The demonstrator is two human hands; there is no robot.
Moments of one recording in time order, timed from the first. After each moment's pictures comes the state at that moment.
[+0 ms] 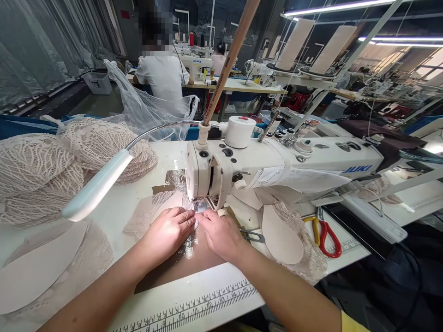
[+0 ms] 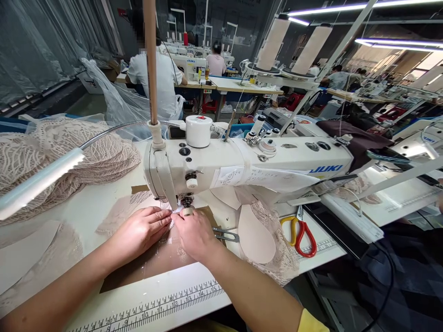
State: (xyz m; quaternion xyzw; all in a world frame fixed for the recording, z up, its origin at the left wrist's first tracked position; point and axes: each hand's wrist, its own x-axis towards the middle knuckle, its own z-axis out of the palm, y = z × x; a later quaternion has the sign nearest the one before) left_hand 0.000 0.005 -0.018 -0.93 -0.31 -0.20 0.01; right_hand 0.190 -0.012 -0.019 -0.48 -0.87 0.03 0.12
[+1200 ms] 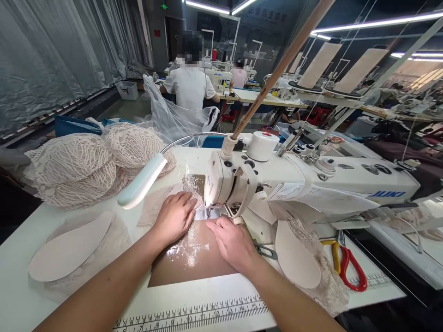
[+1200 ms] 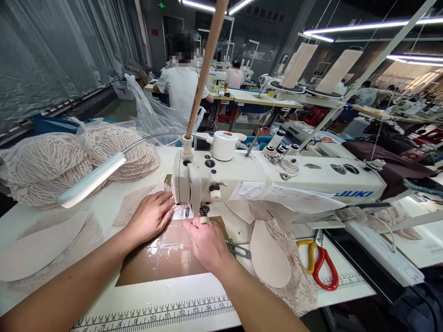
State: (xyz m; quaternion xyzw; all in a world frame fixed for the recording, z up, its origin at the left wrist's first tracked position) left_hand -0.015 0.029 -0.024 -0.85 -0.51 -0.17 0.02; right_hand 0.196 -0.011 -0.025 -0.46 -0.88 0.02 0.13
